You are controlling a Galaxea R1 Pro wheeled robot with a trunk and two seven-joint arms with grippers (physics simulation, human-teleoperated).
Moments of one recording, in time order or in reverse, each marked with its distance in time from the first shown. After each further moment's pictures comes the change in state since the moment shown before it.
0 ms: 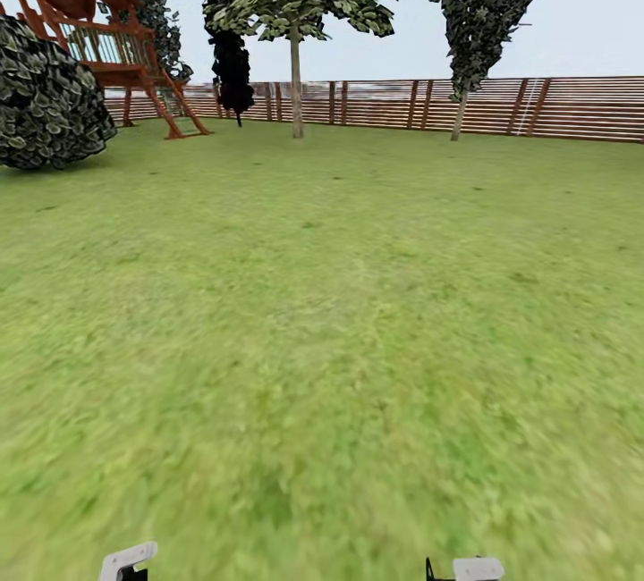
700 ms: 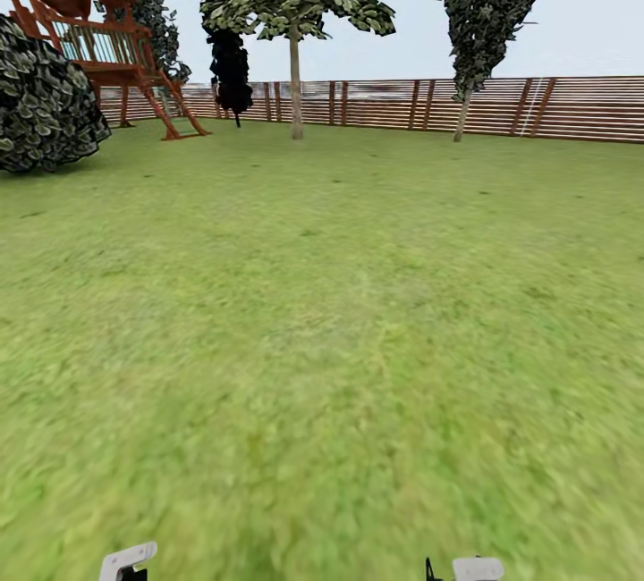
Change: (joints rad) left arm 0.000 0.001 0.000 0.000 0.001 0.000 0.000; right arm 0.000 0.000 0.000 0.000 0.000 0.000 0.000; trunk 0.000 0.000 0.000
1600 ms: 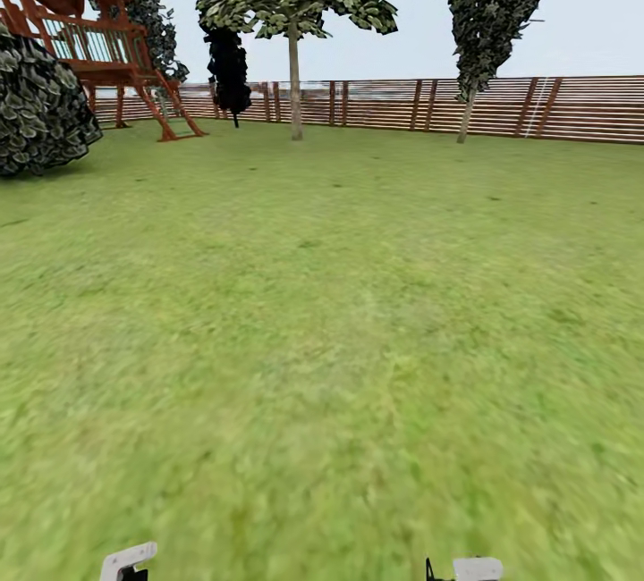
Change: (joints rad) left arm 0.000 -0.001 -0.001 0.000 0.000 0.000 0.000; right arm 0.000 0.000 0.000 0.000 0.000 0.000 0.000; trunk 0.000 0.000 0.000
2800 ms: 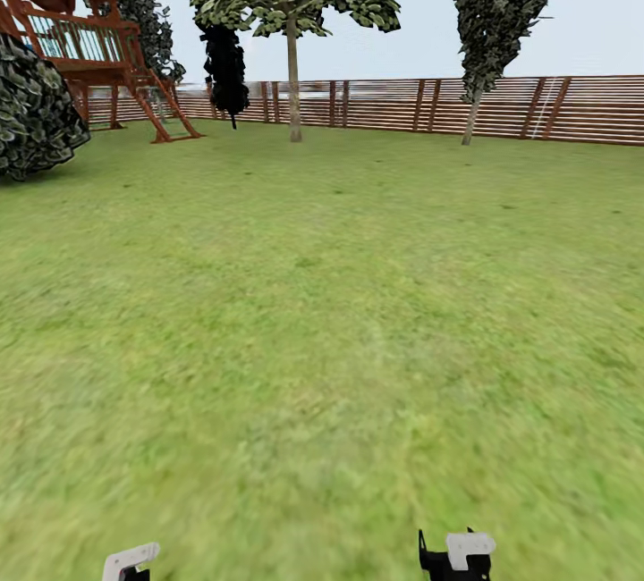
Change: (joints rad) left arm 0.000 -0.006 0.000 0.000 0.000 0.002 0.001; right arm 0.000 0.003 0.006 -0.097 0.006 -0.003 0.003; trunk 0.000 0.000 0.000
